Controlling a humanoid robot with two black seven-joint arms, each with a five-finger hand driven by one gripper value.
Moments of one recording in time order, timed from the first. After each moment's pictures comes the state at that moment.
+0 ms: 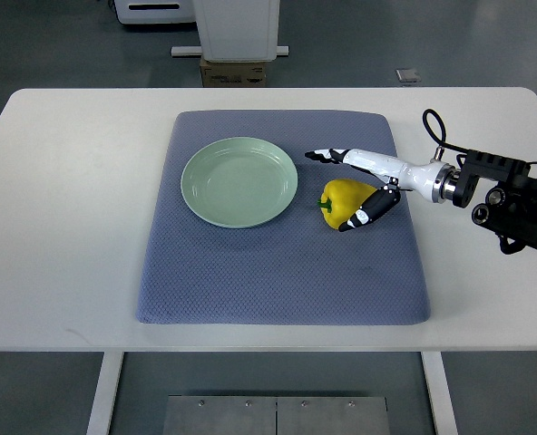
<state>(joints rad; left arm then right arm) -0.01 0.00 -0.11 -0.23 0.09 0.18 -0.17 1.16 -0.38 -0.18 0.86 -0.89 0.05 0.53</state>
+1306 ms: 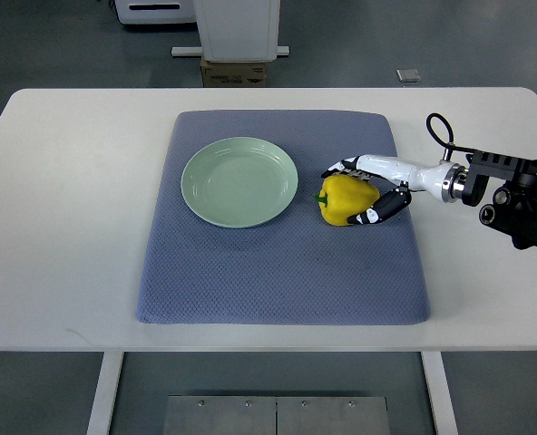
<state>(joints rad) -0.01 0.00 -0.11 -0.23 0.09 0.18 -0.17 1.22 -0.37 -0.26 0.81 -0.89 0.03 0.51</state>
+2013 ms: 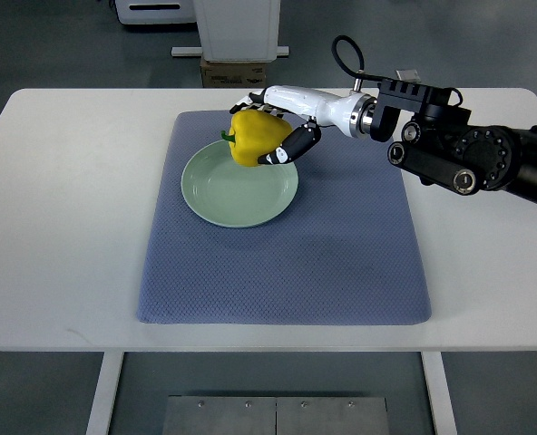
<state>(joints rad) -0.01 0.00 -0.11 -0.23 0.09 0.18 -0.17 1.41 -0.06 -0.22 0.70 -0.86 0.04 0.38</state>
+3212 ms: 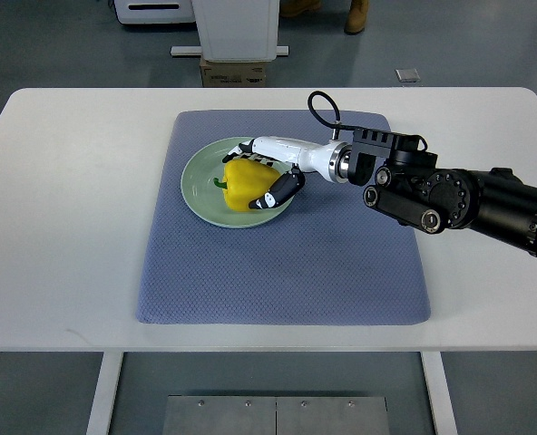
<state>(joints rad) -0.01 0.00 -0.11 -0.23 0.09 0.18 -0.17 1.30 0.00 -0.25 0.64 -0.85 0.04 0.36</state>
